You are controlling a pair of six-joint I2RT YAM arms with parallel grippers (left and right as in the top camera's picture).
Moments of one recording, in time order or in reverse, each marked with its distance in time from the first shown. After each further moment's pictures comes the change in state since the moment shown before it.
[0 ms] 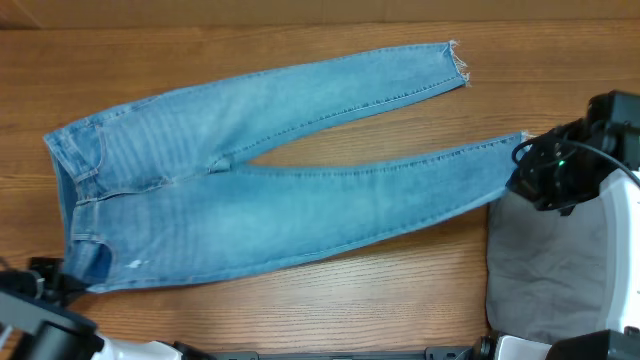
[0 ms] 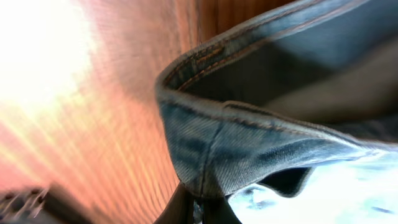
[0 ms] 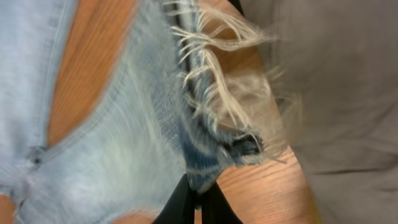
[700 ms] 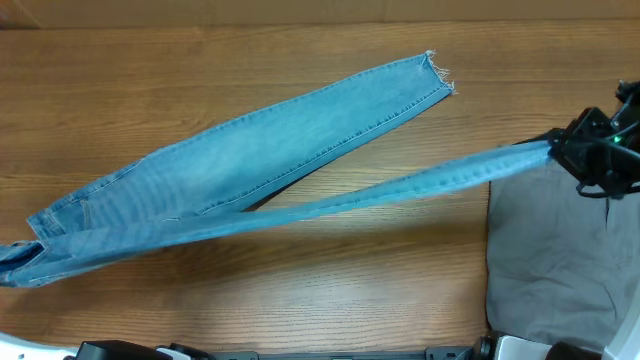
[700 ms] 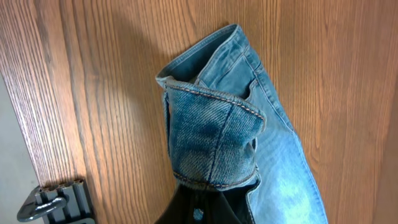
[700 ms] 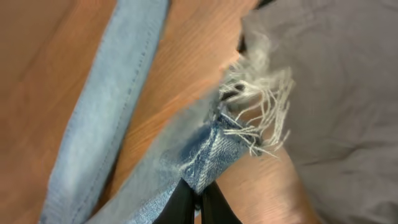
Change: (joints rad) left arm 0.112 -0.360 0.379 -0.213 0.029 0.000; right arm 0.003 -0.002 0.492 -0.256 0.060 0.049
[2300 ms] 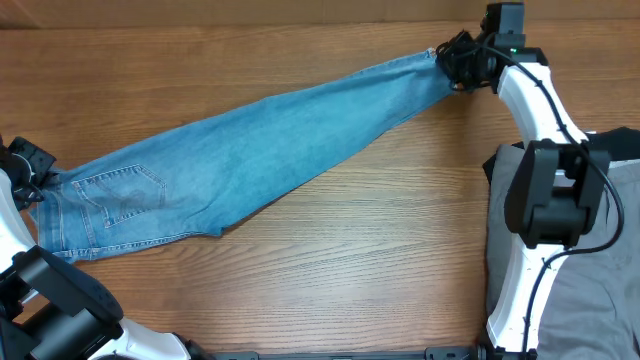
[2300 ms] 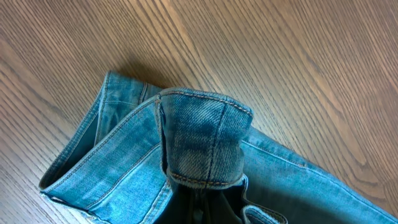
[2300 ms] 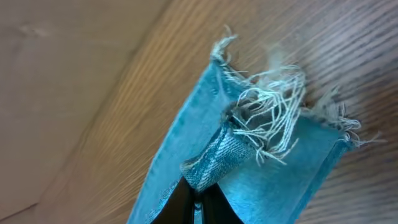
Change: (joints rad) left arm -0.543 0.381 0.007 0.448 -0.245 -0.012; right arm 0.251 0.842 0.009 1.085 -0.090 0.394
